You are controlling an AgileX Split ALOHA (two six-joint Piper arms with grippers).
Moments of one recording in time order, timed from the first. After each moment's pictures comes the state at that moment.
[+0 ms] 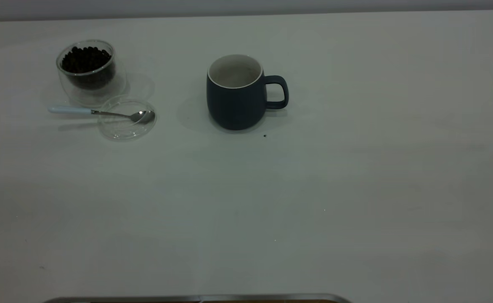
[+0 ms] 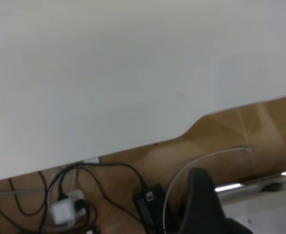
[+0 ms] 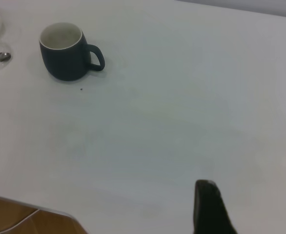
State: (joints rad) left arm -0.11 0.32 -0.50 -0.06 1.14 0.11; right arm 0.02 -0.01 -0.48 0.21 1.13 -0.19
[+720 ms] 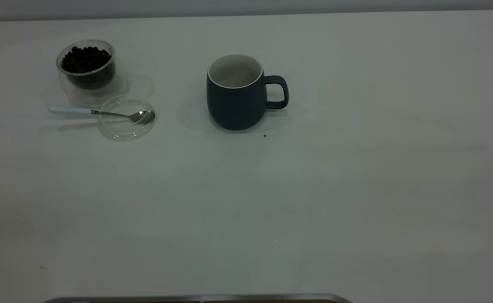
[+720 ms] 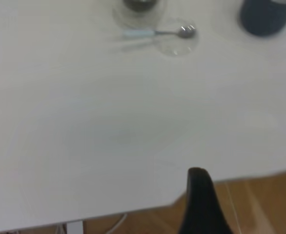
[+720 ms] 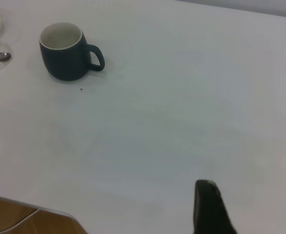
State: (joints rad) left arm -0.03 -0.01 -0.49 -0.11 1.13 0.06; right arm 0.02 -0.01 -0.48 0.21 1.13 -0.19
